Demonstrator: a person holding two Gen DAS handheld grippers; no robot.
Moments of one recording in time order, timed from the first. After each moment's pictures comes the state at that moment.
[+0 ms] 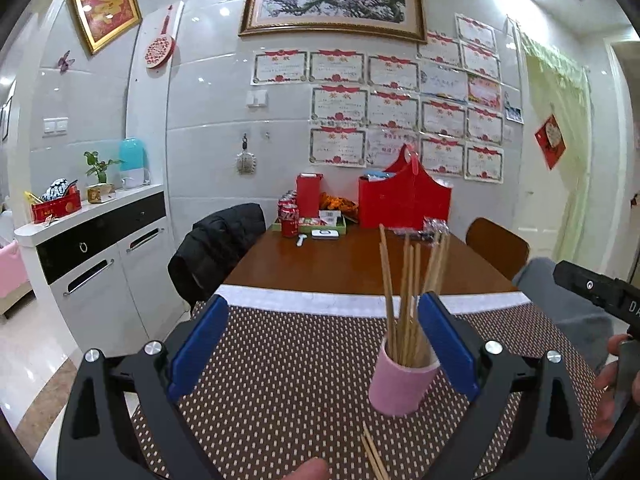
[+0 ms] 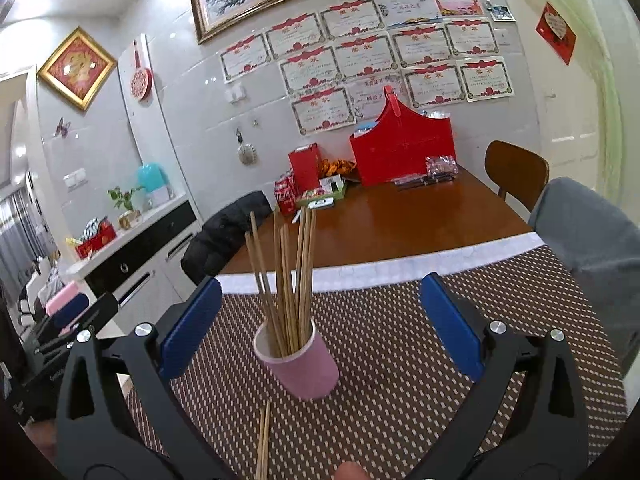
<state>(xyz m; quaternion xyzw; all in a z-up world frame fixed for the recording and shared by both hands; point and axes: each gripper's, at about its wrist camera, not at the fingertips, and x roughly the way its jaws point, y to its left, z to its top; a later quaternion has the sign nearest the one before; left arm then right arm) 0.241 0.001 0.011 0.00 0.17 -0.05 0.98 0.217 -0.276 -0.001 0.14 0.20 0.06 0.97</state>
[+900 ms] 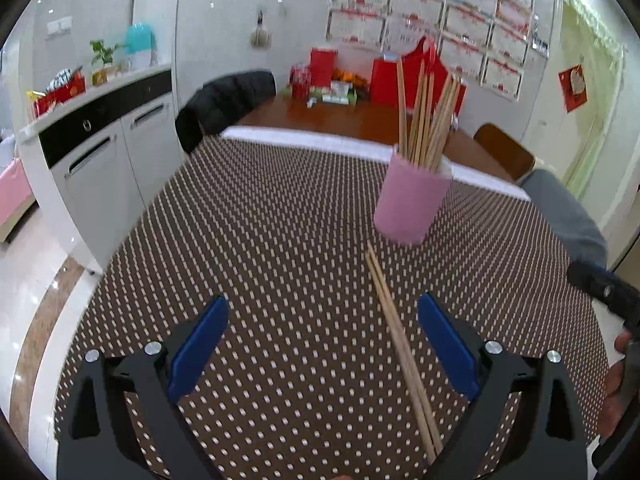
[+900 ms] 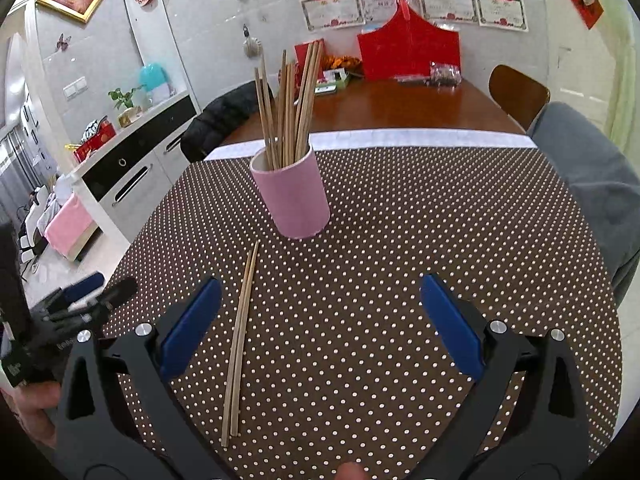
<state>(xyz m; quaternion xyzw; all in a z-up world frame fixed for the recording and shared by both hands) 0.179 0.019 -0.113 -0.04 0.38 -0.05 0.92 0.158 -0.255 -0.087 0.10 0.36 0.08 0.92</state>
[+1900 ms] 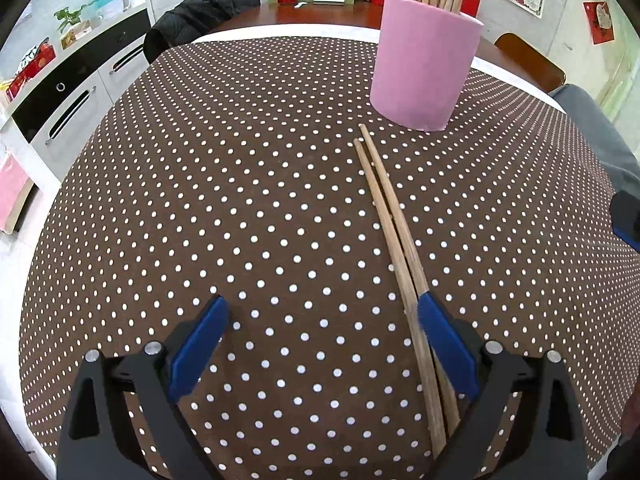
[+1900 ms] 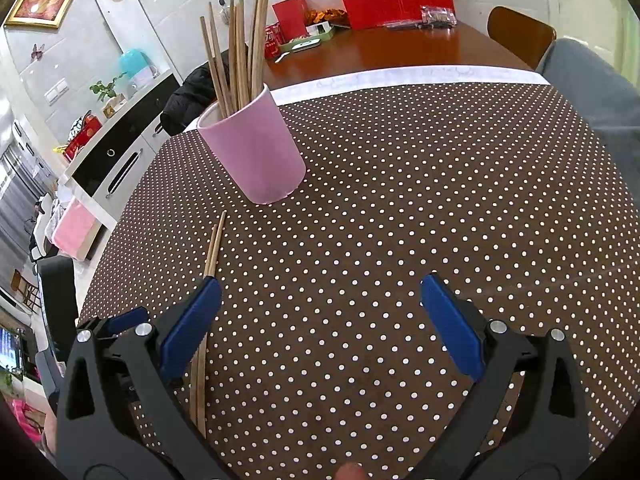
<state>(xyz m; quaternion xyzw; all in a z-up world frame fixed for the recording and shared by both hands) 0.235 -0.039 -0.211 0.01 0.51 -0.03 0.86 0.200 -0.284 -0.146 0.14 0.43 0.09 0.89</state>
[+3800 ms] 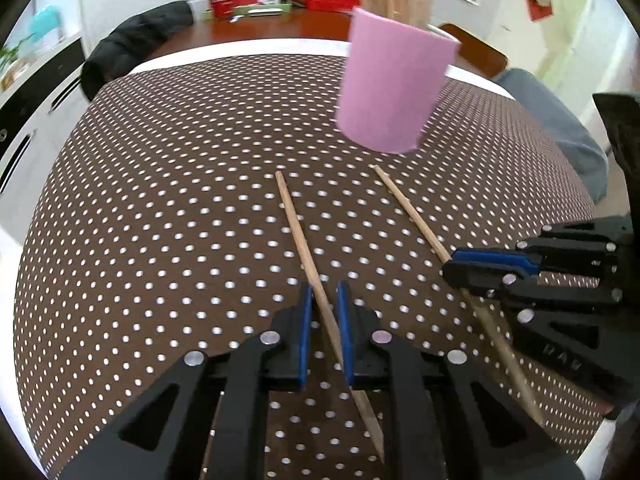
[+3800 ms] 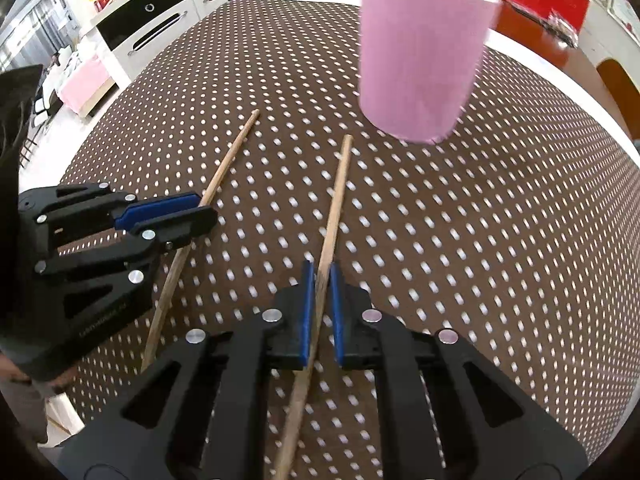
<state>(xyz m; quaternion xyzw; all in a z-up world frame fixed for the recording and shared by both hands) 0.337 -0.002 -0.217 0.04 0.49 -0.16 0.86 0.256 -0.157 -0.193 -0.05 0.54 0.19 0.82</state>
